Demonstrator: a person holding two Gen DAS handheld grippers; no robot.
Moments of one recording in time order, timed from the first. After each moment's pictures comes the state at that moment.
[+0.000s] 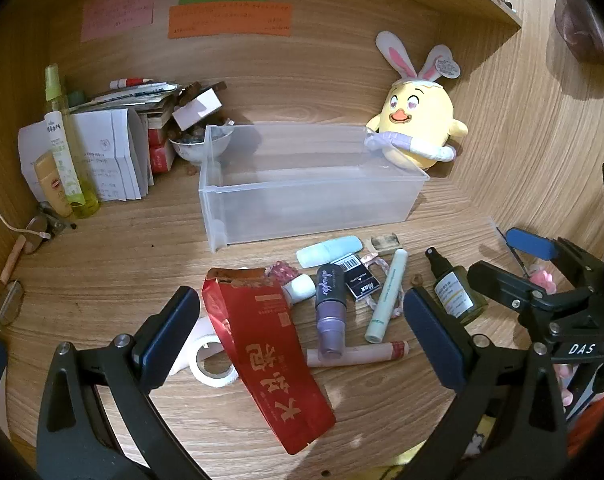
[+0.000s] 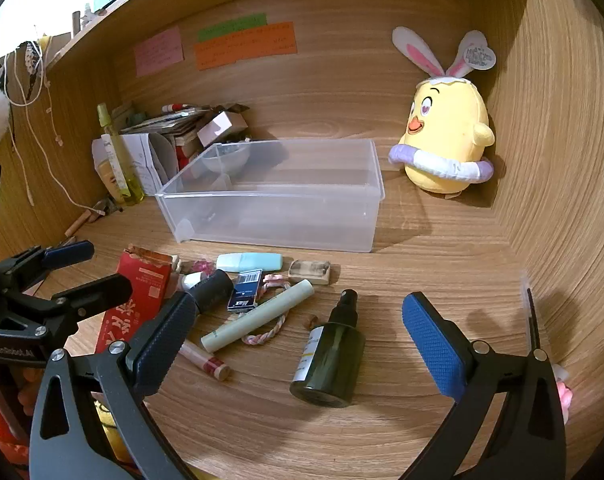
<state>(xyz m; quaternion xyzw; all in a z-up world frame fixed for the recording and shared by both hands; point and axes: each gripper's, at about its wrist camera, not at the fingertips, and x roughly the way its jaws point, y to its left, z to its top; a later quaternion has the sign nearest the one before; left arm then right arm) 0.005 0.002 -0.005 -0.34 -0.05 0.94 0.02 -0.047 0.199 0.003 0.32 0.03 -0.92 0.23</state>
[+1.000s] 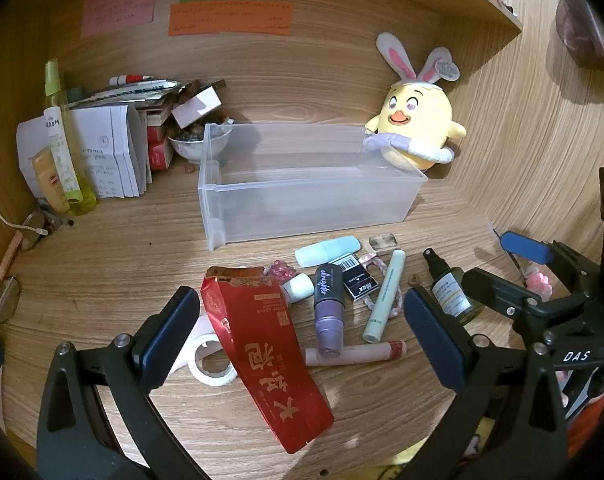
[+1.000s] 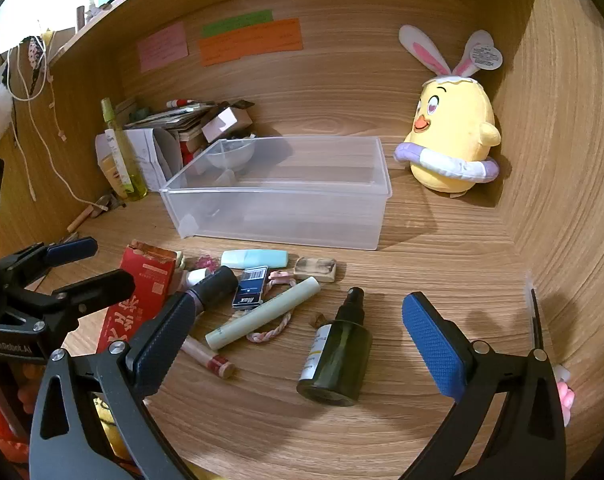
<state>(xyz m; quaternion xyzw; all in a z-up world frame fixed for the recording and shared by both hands) 0.004 0.004 -0.005 -0.34 -0.06 0.94 0.02 -0.046 0.195 0.000 0.33 0.04 -0.91 0.24</state>
